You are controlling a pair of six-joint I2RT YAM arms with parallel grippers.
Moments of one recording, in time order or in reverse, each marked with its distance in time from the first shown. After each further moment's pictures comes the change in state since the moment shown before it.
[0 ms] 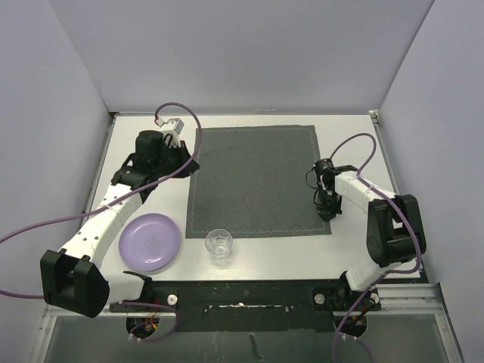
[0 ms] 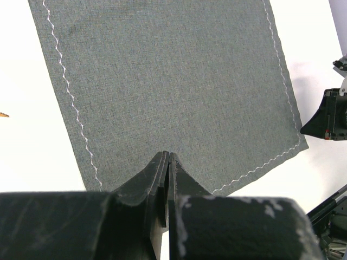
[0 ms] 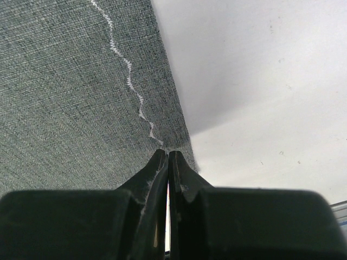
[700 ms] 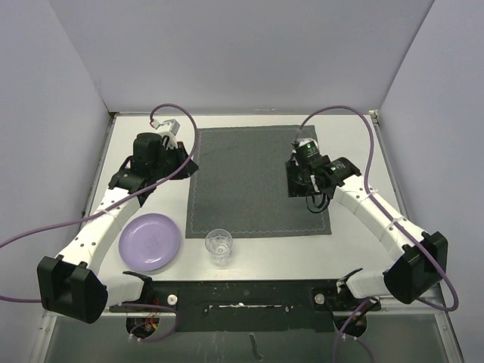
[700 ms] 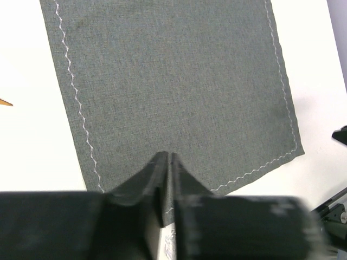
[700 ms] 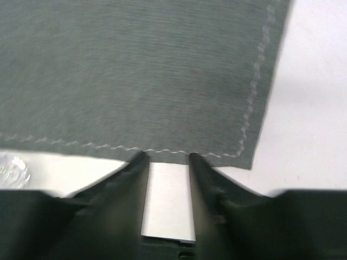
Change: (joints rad) left arm 0.000 -0.037 -0.014 -0.018 -0.035 -0.046; right arm 0.314 -0.265 0.249 -0.079 -0.034 -0.082
